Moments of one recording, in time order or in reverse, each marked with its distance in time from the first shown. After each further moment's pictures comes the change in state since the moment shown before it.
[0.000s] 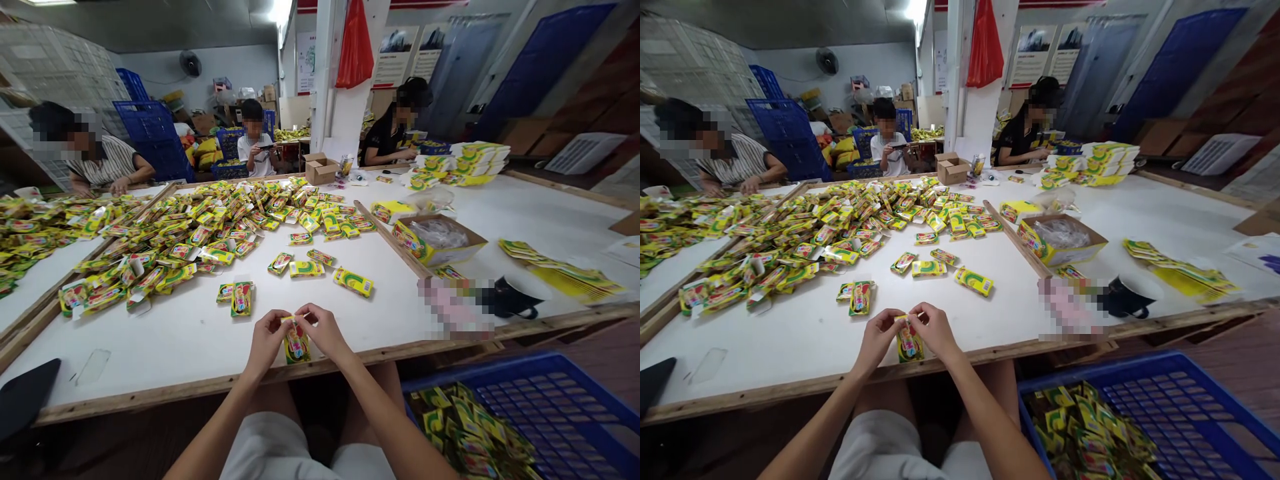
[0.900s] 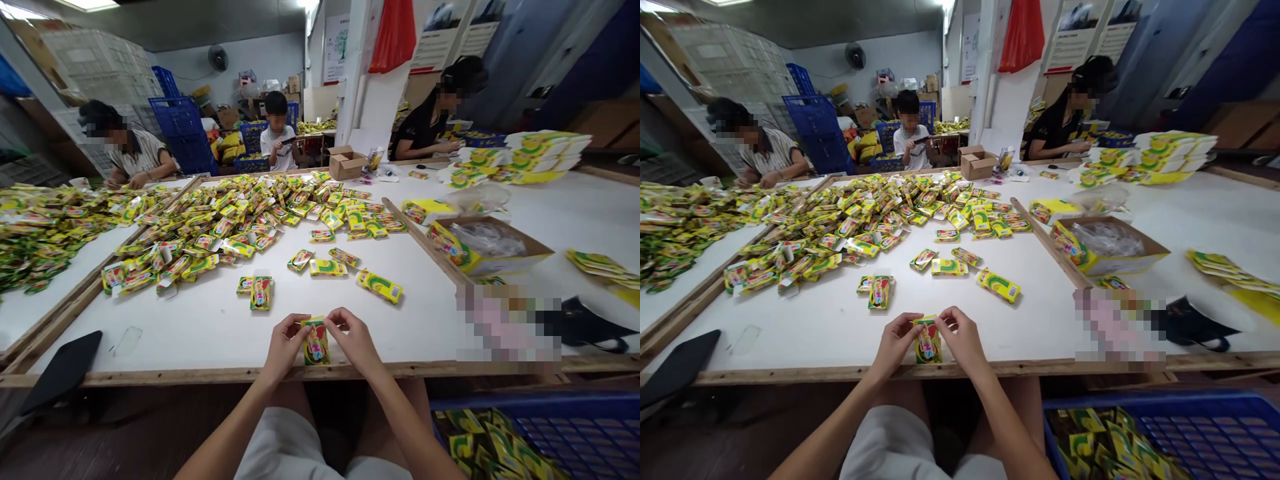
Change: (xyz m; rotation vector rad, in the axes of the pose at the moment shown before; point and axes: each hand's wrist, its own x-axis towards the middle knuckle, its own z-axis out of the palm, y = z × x) left_hand -0.012 -0.011 -0.002 -0.105 -0.020 -0.030; right_hand -0.008 0.002 -0.008 0.034 0.066 0.081
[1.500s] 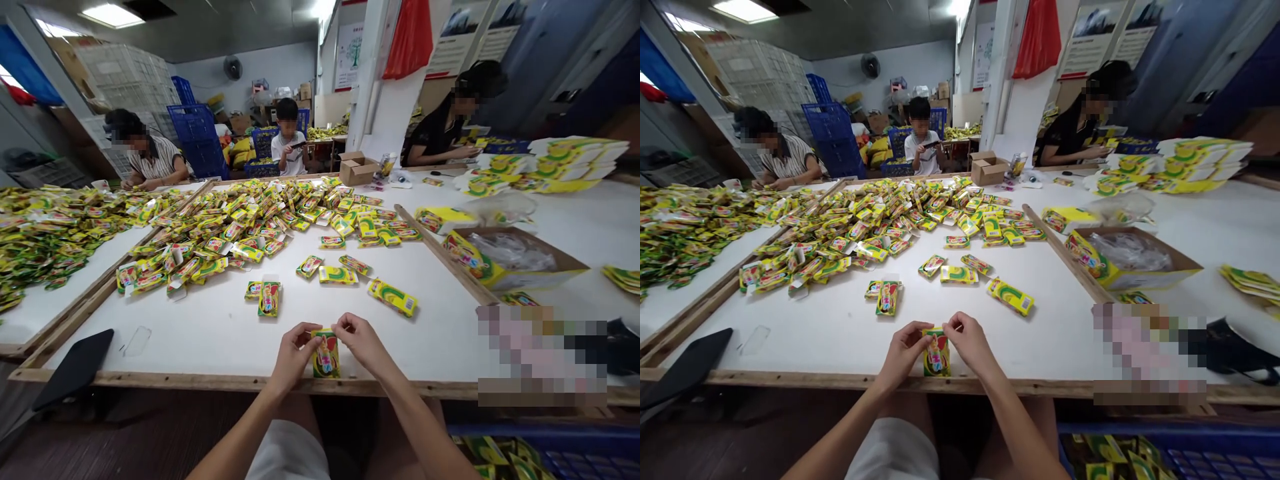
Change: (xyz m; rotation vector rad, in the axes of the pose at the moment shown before) left_hand -0.001 0.001 0.002 0.002 -0.016 0.011; right_hand 0.020 -0.009 -0.002 -0.049 -0.066 0.135
